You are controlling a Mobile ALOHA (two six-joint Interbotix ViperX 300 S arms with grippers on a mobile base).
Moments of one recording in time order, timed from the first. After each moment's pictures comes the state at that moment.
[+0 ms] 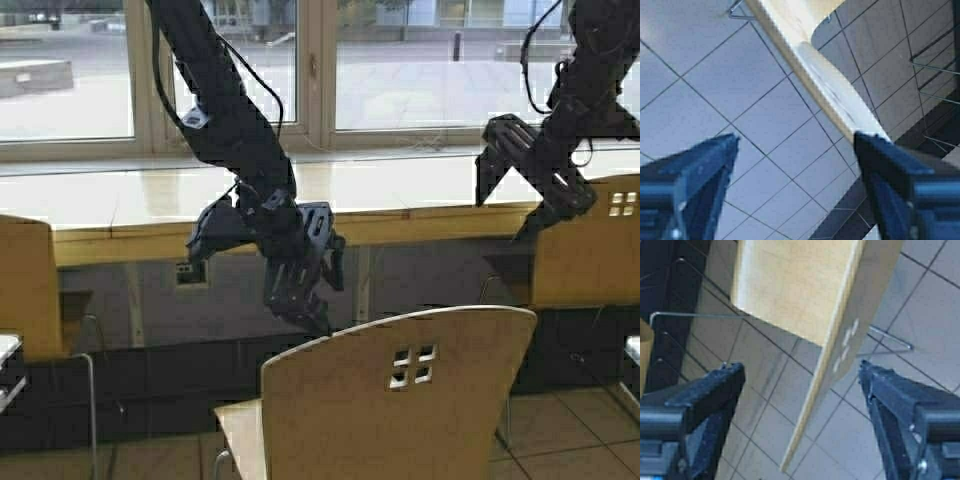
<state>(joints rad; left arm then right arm) -0.69 0.69 0.31 -1.49 -0.04 -0.39 0.10 0.39 0.47 0.96 0.20 0.06</state>
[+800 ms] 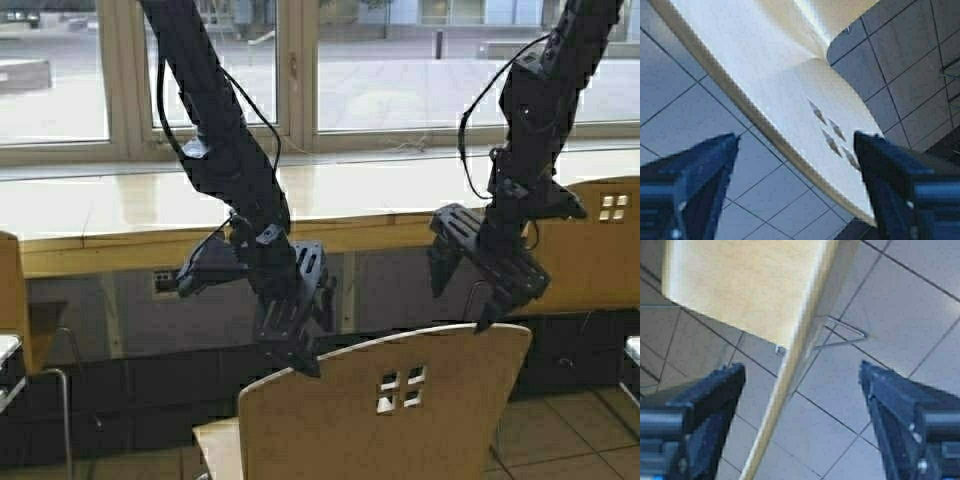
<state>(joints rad) -0.69 0.76 0.33 -1.51 -0.03 -0.39 0.28 0.63 0.49 1.03 0.06 0.06</state>
